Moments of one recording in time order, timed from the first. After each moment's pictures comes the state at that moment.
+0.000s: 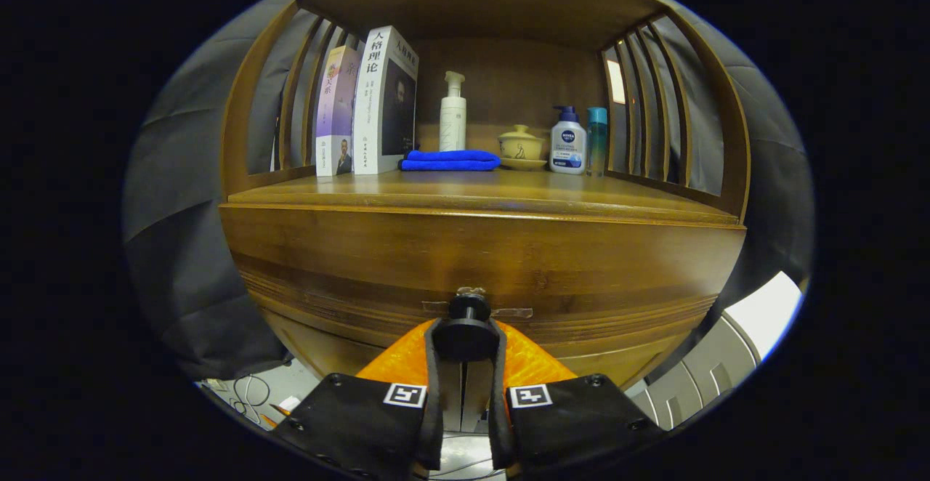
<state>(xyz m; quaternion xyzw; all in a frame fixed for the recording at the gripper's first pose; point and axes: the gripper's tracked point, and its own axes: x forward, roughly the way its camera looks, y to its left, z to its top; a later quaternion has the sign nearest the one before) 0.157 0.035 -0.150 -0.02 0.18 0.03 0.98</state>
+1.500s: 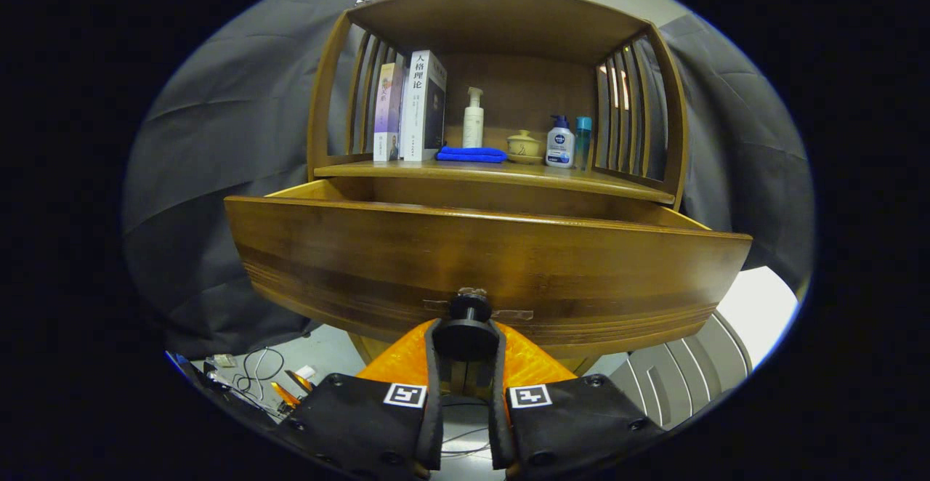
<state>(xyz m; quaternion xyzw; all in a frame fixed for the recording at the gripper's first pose) 0.003 0.035 -0.146 -0.04 0.19 0.06 0.98</state>
